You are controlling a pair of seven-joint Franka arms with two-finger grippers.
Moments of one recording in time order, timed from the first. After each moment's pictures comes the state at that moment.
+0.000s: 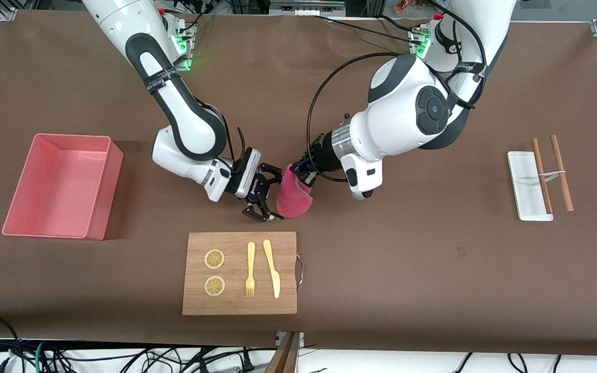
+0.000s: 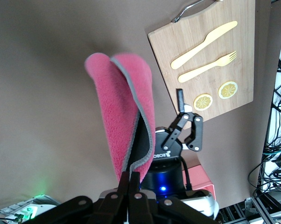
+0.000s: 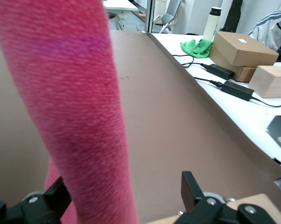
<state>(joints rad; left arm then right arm) -0.33 0.57 -0.33 -1.25 -0.43 2.07 -1.60 0.39 0.62 0.19 -1.67 1.59 2.60 -2.24</state>
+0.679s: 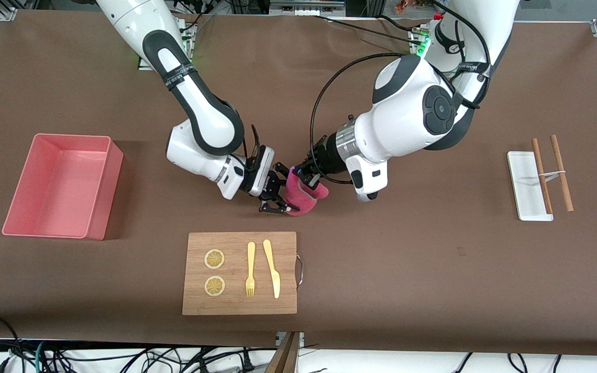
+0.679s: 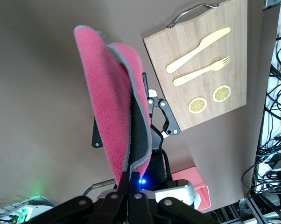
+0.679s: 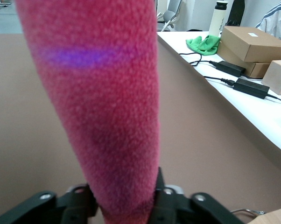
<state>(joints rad) -0.32 0.57 -0.33 -1.25 -0.43 2.07 -1.60 0.47 0.64 0.18 -1.64 1.59 2.64 -2.14</state>
